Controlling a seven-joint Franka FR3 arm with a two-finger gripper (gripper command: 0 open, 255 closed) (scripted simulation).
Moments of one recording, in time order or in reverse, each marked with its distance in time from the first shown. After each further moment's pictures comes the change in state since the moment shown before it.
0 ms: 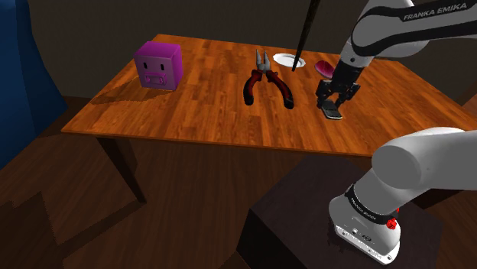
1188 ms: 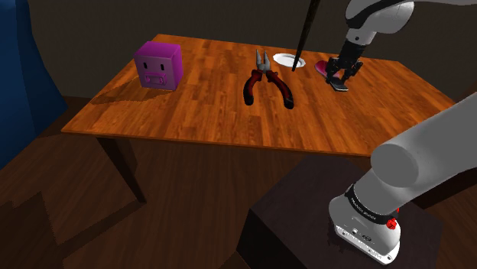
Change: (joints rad) arm -0.036 0.546 -0.225 0.492 0.012 0.046 -0.292
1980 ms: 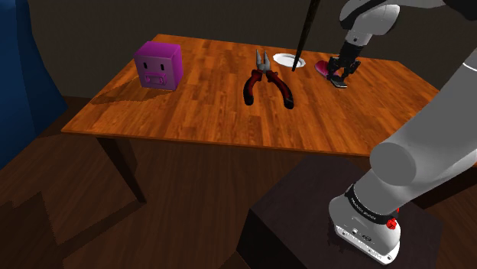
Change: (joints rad) arm -0.034 0.287 -0.063 0.245 0.115 0.014 -0.164
